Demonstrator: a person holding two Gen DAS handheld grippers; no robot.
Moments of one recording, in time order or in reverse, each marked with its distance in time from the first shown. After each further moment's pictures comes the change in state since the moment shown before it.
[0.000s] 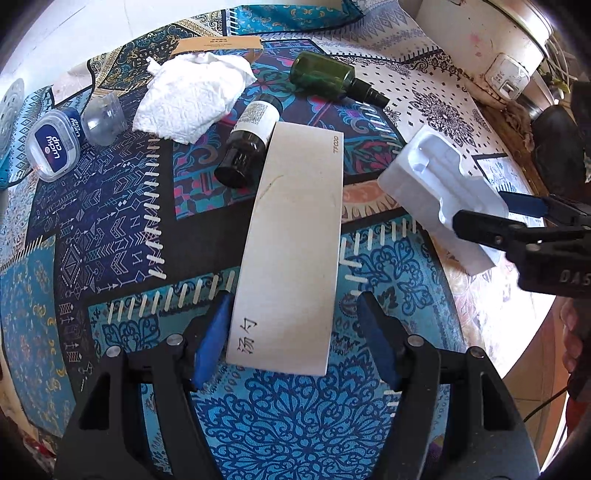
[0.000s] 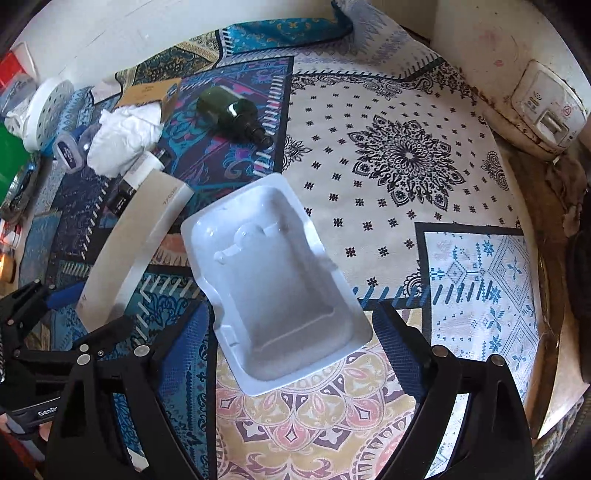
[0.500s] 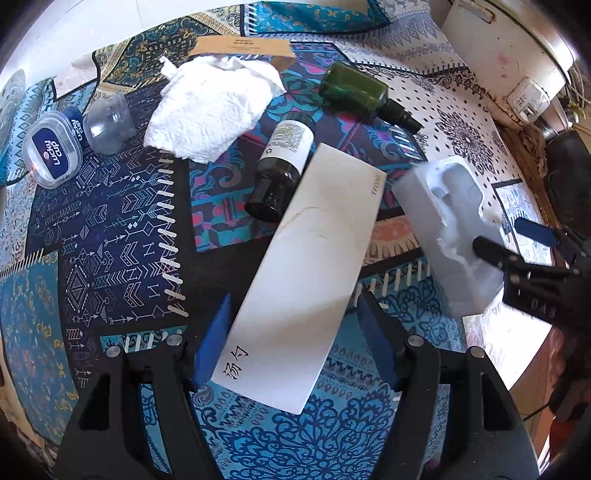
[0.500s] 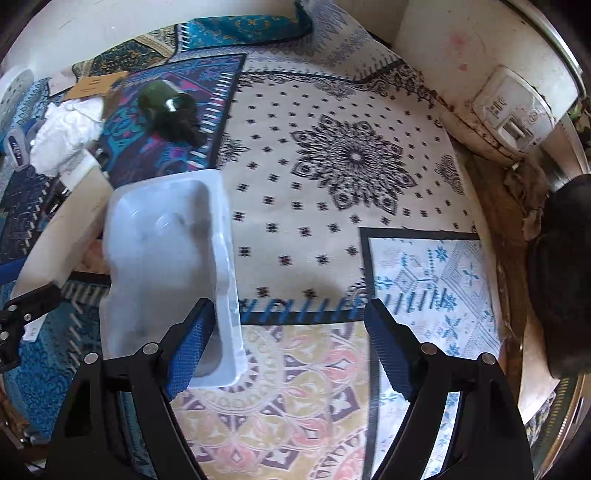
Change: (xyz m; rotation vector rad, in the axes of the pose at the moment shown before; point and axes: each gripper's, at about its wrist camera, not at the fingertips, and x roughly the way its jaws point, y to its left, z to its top) left arm 0.007 0.017 0.027 -0.041 0.019 -0.009; right arm 0.008 -0.024 0.002 0.022 -0.020 -0.239
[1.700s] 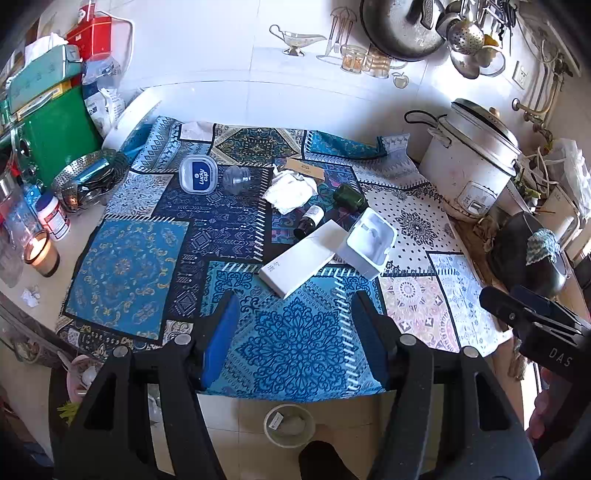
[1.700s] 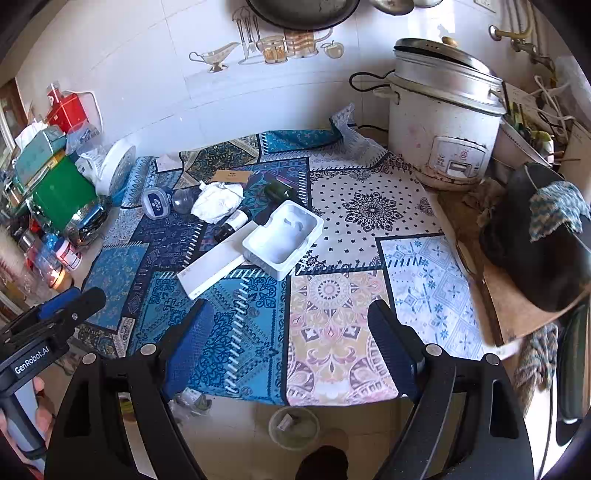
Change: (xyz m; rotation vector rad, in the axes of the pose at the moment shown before) left arm -0.191 -0.014 -0.127 -0.241 -0.412 0.074; right arm -0.179 0.011 -0.085 0.061 -0.325 0.254
